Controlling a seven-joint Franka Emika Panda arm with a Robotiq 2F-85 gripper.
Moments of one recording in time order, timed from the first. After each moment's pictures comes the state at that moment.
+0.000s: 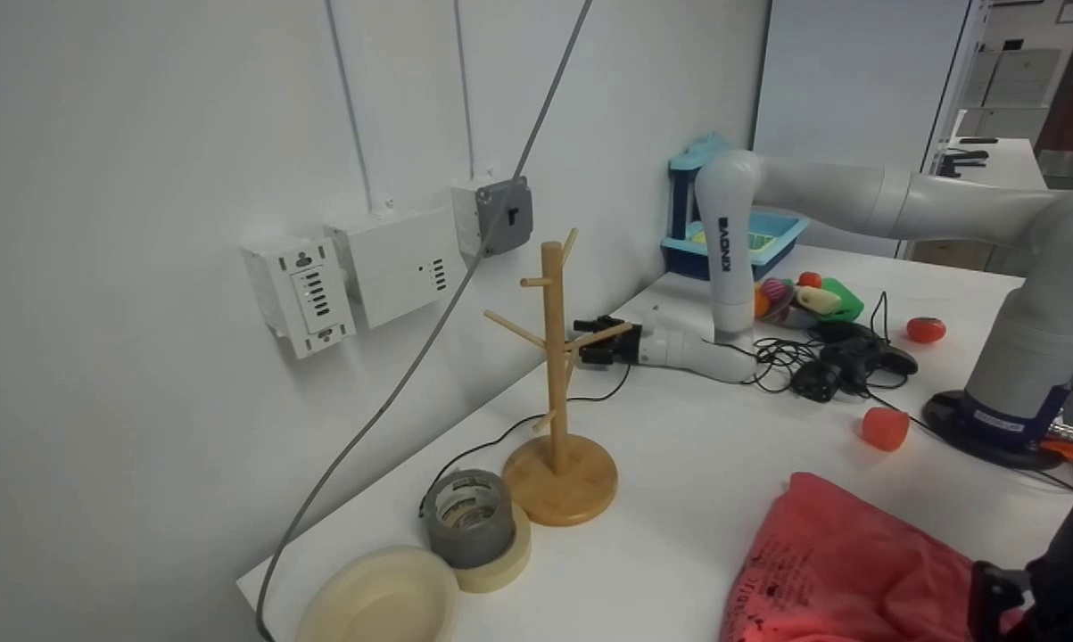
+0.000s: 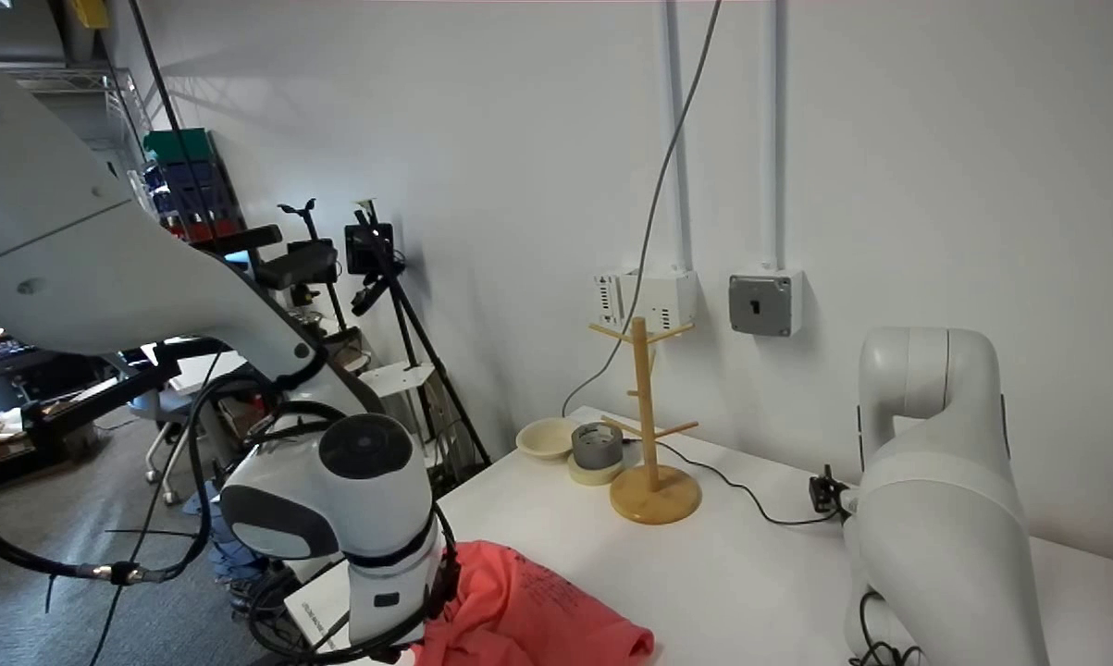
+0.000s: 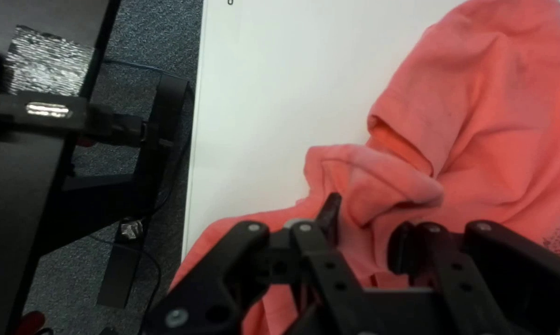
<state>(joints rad) 0.12 0.05 0.11 -2.77 1.02 2.77 0.52</state>
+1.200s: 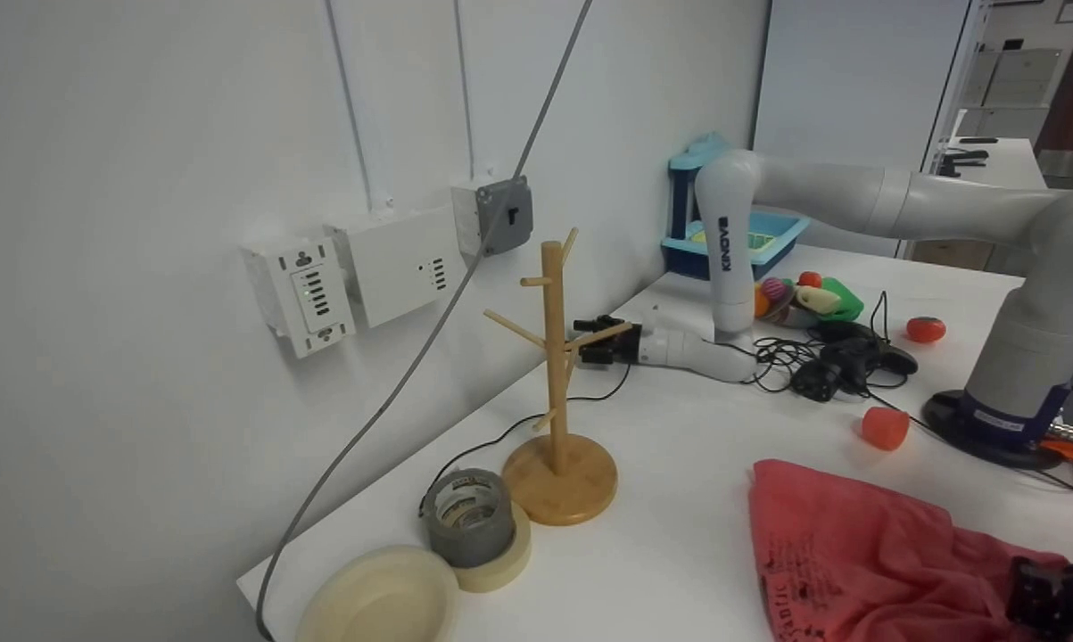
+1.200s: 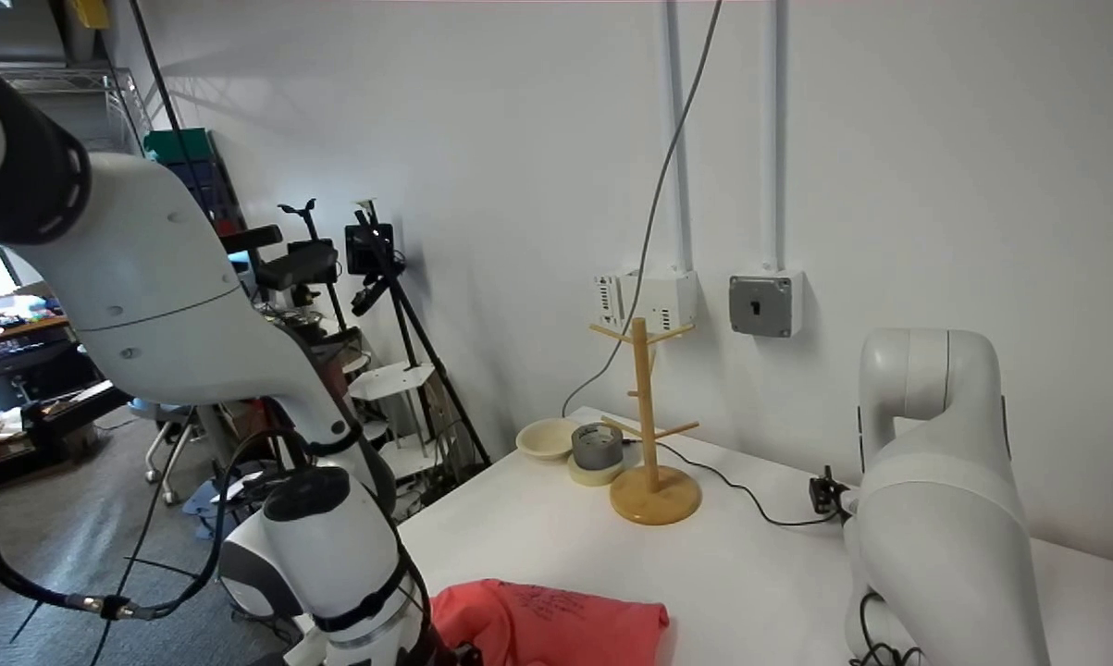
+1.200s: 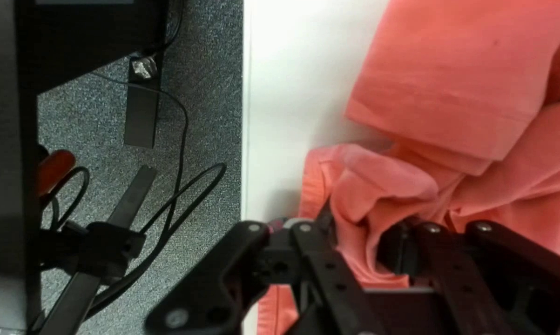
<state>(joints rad) 0.22 0.30 0.10 -2.77 1.32 3.31 0.28</state>
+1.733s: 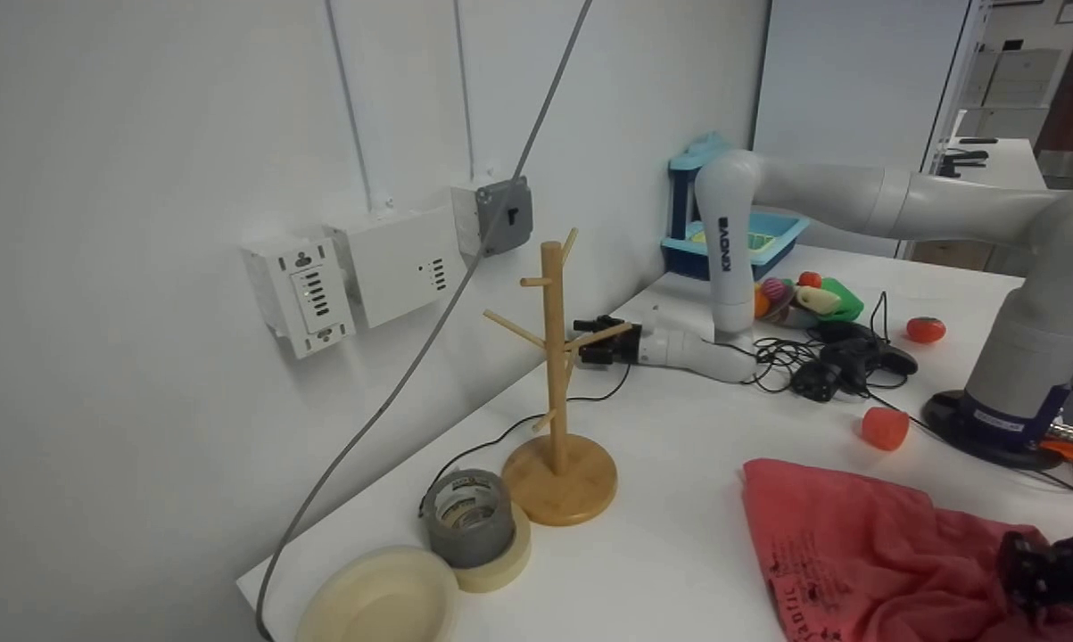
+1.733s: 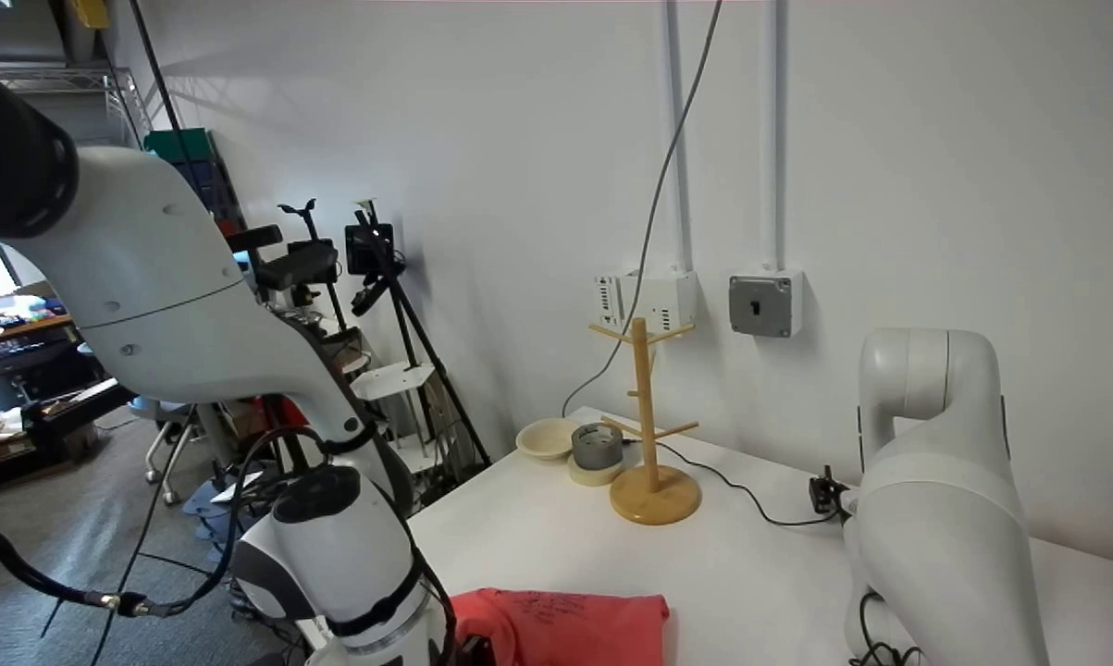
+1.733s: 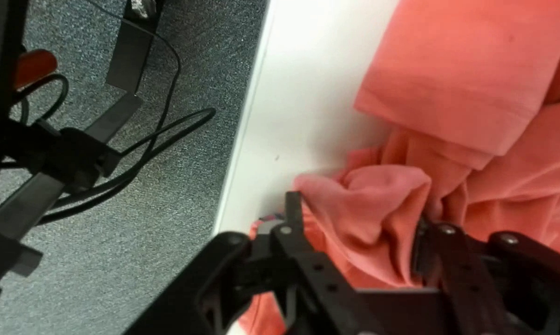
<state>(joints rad) 0.28 0.30 -0.03 -2.75 1.32 3.29 0.00</state>
